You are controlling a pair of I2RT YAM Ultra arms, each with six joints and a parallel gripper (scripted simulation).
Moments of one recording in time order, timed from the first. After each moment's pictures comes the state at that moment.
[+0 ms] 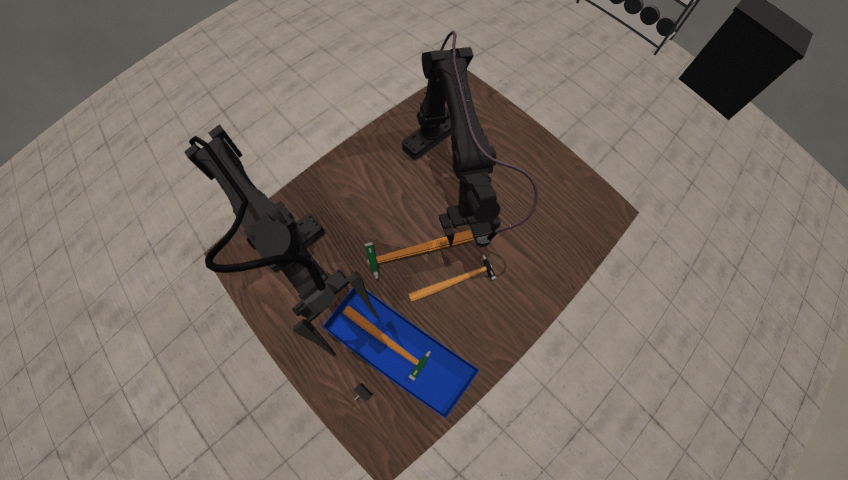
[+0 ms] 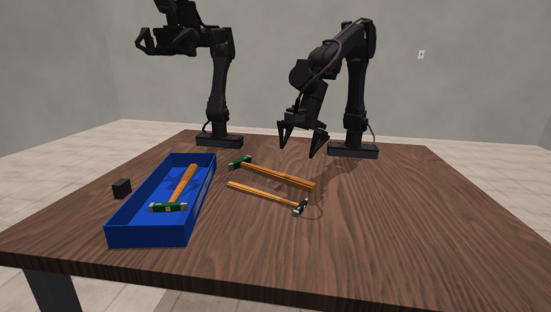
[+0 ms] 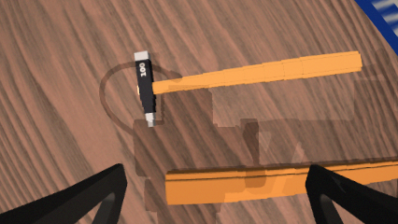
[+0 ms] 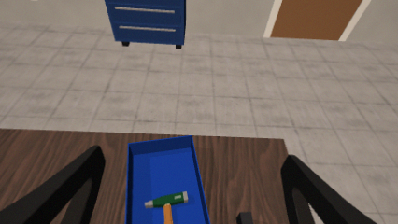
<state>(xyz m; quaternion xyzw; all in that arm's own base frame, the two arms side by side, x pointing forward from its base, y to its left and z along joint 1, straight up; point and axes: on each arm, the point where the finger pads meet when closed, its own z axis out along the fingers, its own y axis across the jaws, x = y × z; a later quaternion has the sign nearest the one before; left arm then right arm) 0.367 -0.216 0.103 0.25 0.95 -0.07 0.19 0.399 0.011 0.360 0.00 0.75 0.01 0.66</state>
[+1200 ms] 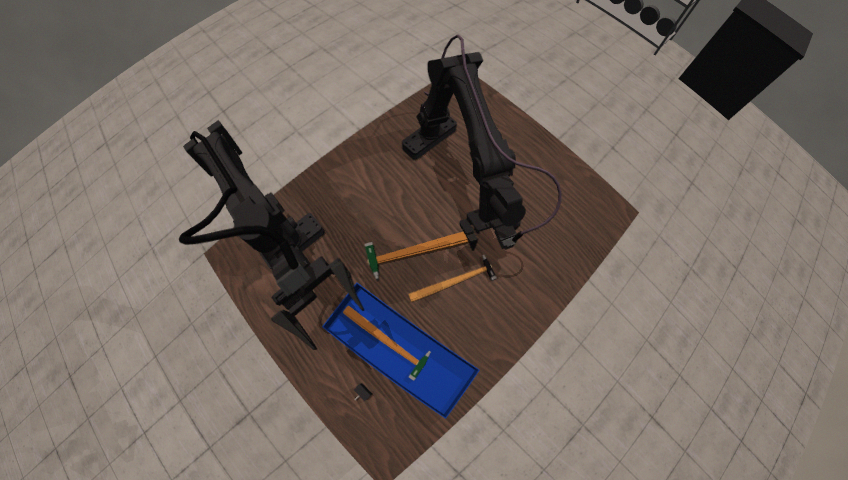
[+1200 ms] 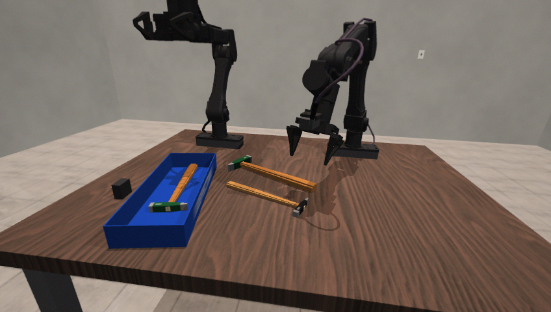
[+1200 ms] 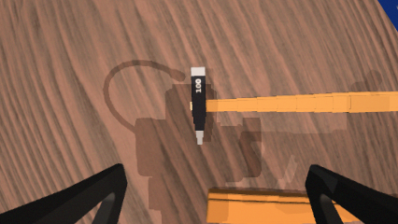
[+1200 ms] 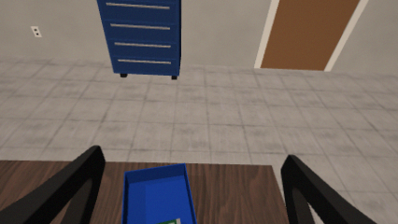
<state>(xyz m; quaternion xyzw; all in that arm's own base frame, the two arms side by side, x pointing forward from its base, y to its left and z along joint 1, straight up) 0.409 -0.182 0.103 0.19 0.96 -0.06 0.20 0.382 0.001 0.407 0.00 0.71 0.00 0.71</state>
